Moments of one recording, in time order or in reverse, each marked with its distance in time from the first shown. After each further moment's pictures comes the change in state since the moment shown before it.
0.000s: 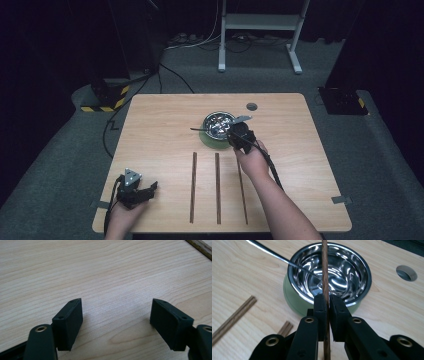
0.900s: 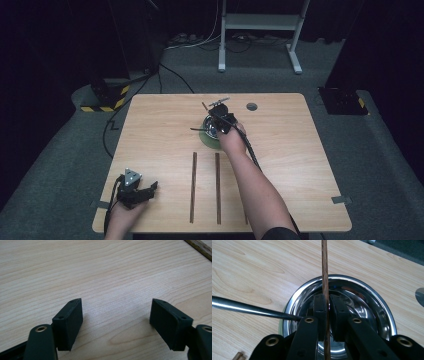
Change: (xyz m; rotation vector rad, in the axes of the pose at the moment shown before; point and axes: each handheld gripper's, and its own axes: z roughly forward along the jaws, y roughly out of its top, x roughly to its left) left arm 0.000 0.000 0.000 -0.001 -0.007 0.005; right arm 0.011 0.064 0.067 0.052 -0.029 0.042
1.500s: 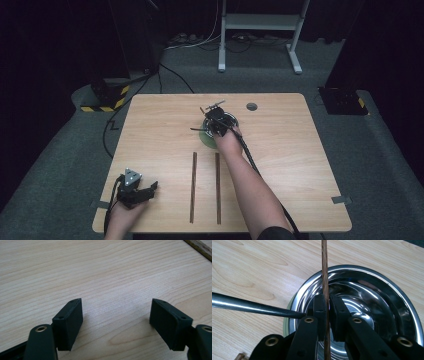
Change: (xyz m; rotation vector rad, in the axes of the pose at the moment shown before) left arm 0.000 0.000 0.000 0.001 -0.004 -0.001; right arm 0.010 -0.005 0.017 0.043 0.009 0.002
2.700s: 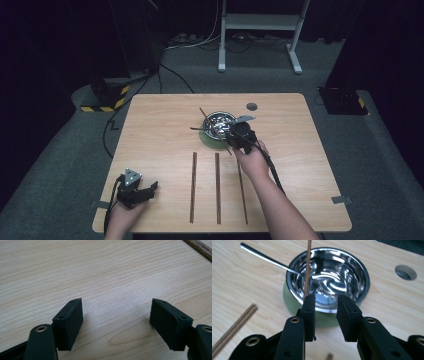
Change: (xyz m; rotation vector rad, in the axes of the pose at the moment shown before) left arm 0.000 0.000 0.000 0.000 -0.002 0.007; right arm -0.030 -0.073 -0.083 -0.126 0.029 0.020
